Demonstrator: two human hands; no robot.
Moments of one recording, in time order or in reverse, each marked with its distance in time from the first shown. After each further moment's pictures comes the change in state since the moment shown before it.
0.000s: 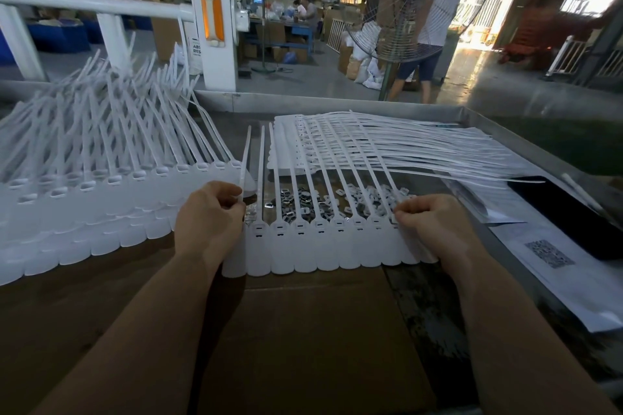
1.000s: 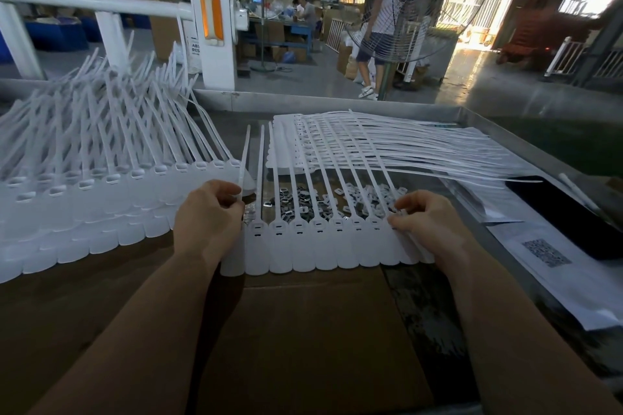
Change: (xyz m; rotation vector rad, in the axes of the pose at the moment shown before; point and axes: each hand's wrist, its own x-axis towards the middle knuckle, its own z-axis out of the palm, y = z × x) left_hand 0.001 0.001 0.000 -0.009 -0.012 0.001; right_hand 0.007 0.006 0.002 -0.028 -0.005 0.040
